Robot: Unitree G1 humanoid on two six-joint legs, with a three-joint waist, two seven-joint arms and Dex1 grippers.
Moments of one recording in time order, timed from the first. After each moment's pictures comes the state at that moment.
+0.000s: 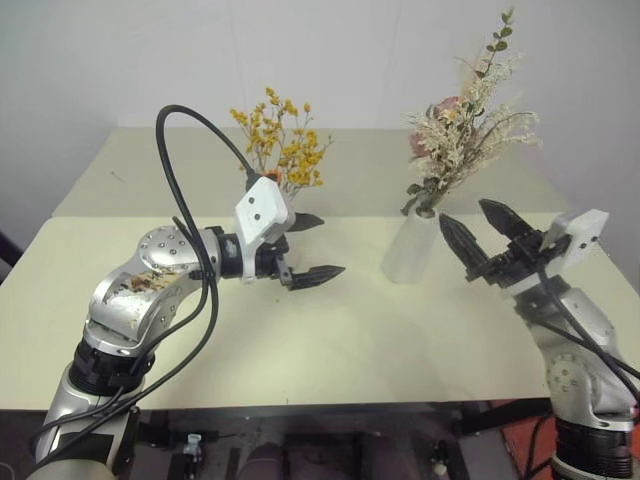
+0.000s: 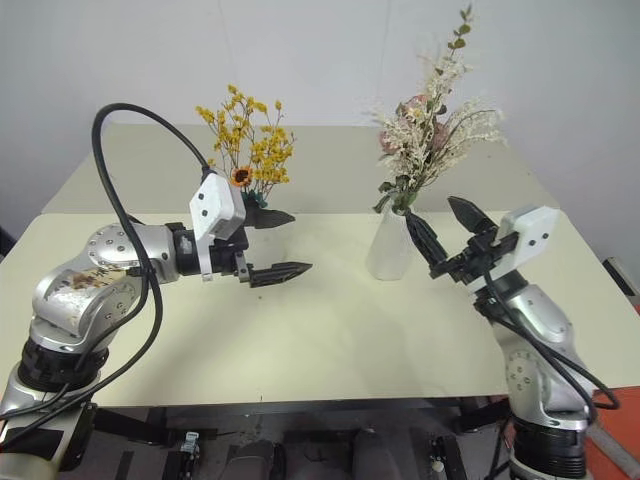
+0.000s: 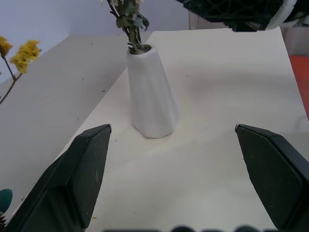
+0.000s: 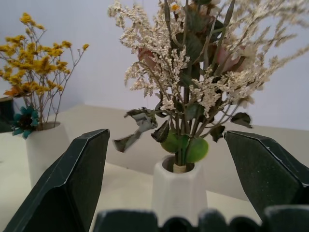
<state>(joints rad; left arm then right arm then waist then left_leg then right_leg) -0.65 0.68 -0.07 -0.42 -0.54 0.75 -0.83 -0.20 -0.53 -0.34 -0.39 0.68 0.34 0.55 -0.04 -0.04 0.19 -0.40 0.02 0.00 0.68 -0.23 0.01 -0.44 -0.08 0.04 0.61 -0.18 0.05</state>
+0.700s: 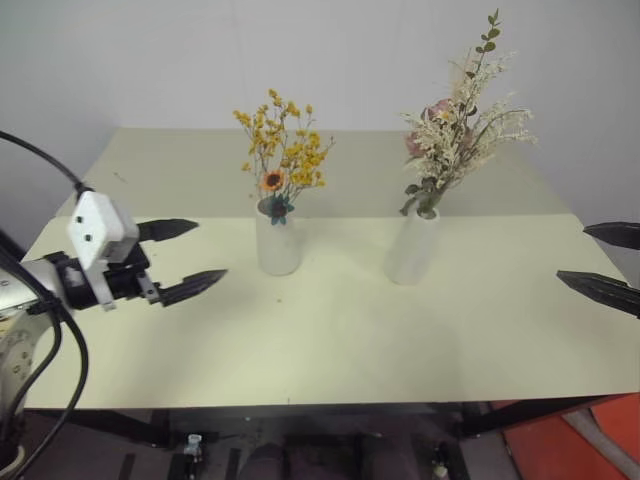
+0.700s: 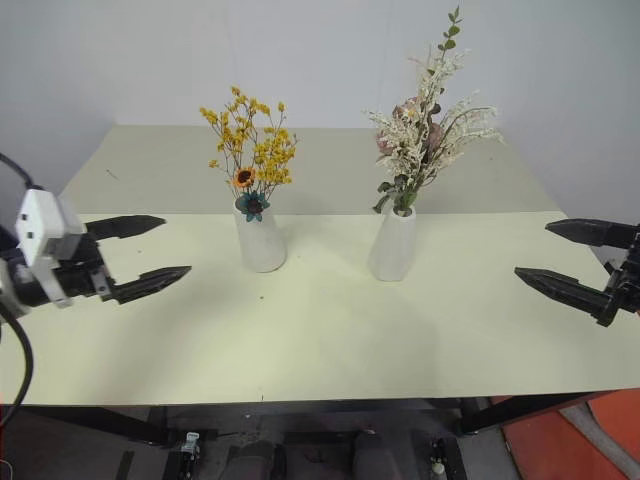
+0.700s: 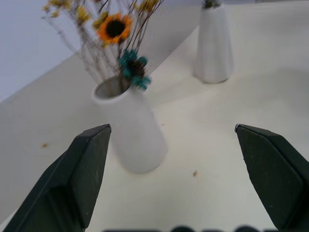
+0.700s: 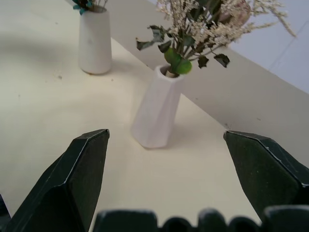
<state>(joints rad) -0.18 0.95 0.50 -0.39 -0.58 0.53 -1.00 0.00 -1.12 -0.72 -0.11 0.71 0.40 1.23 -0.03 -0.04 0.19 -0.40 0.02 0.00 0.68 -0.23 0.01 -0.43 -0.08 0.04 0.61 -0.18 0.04</state>
